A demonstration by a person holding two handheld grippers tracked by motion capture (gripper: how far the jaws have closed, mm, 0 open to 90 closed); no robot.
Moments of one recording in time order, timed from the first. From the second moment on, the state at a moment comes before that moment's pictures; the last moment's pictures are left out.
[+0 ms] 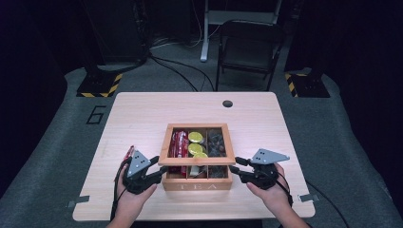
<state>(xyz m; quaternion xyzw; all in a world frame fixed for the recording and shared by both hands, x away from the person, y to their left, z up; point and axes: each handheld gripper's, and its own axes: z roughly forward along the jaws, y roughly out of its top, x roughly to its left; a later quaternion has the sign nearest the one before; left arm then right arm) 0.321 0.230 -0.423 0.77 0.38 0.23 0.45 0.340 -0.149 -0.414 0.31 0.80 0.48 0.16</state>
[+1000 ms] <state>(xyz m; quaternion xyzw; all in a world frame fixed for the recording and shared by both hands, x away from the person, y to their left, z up) 0.312 0.235 -0.441 0.79 0.38 0.20 0.44 0.331 -0.147 -0.438 0.31 0.81 0.46 0.16</state>
